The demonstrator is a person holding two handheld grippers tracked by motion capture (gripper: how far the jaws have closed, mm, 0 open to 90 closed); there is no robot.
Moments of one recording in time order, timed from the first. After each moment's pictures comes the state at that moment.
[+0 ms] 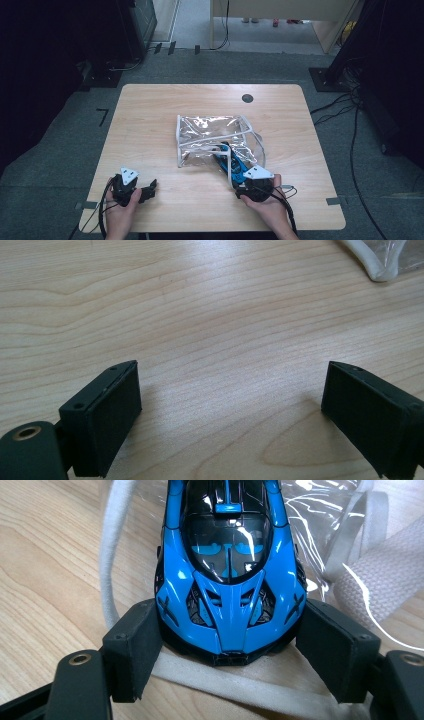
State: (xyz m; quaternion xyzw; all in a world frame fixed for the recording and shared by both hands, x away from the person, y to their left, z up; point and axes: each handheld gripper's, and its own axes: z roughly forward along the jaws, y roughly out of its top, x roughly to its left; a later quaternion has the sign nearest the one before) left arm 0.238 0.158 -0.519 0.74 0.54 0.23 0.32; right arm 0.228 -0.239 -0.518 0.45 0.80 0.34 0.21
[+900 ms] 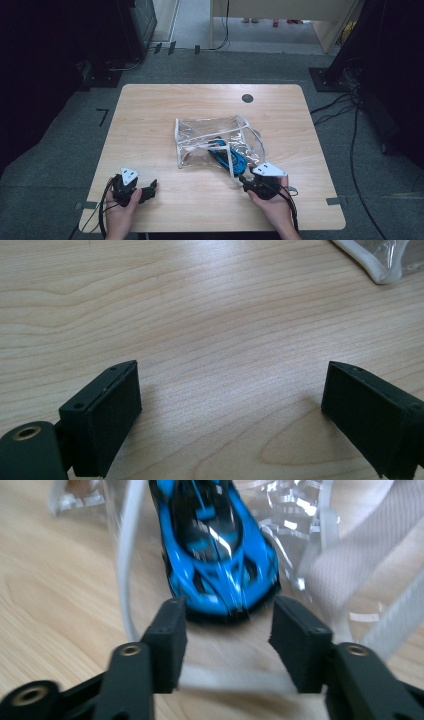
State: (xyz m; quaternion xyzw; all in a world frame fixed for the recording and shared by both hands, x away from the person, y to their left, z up) left arm 0.237 0.158 -0.519 0.74 0.54 0.23 0.32; right arm 0.228 -0.259 -0.507 0.48 0.76 0.39 0.20
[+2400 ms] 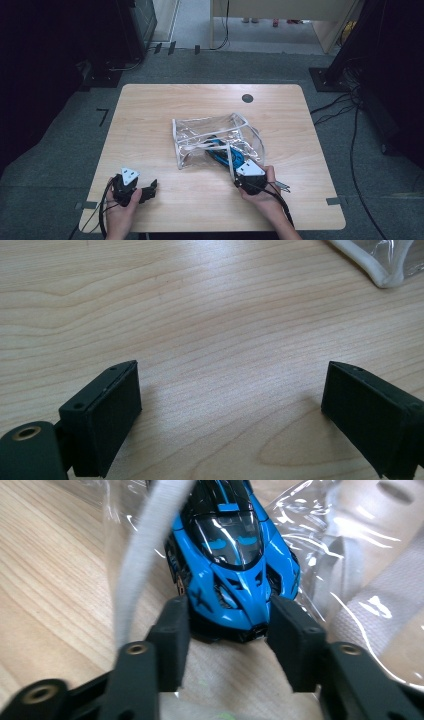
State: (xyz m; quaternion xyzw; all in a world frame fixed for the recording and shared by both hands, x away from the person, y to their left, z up) left arm 0.238 0.157 -0.519 0.75 0.54 0.23 0.32; right arm 0.247 -0.224 -0.517 0.40 0.80 0.33 0.29
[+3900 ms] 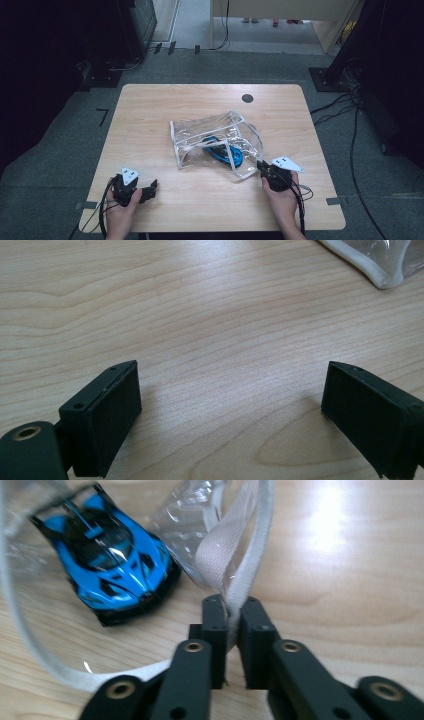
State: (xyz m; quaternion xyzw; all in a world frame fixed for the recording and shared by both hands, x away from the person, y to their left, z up) left arm 0.237 0.157 -0.519 0.75 0.54 0.23 0.32; right arm 0.246 -0.298 -0.510 0.56 0.68 0.43 0.22
